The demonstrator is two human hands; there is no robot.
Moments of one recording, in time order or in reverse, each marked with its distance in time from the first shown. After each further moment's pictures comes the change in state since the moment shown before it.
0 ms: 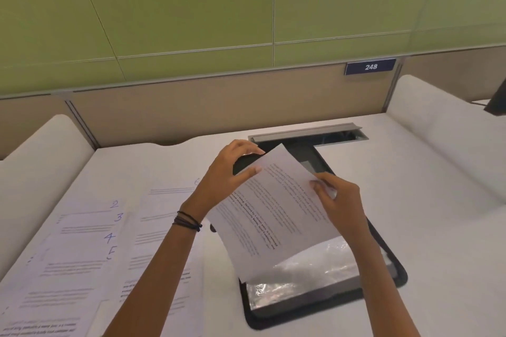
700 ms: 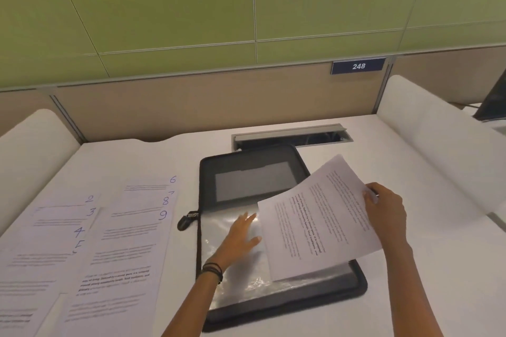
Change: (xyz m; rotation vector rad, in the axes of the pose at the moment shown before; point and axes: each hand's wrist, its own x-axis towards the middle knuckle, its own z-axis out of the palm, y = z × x) left_hand -0.053 -0.046 0.201 0.050 -0.363 -0.616; right_hand 0.007 0.159 -0.105 -0.255 0.082 0.375
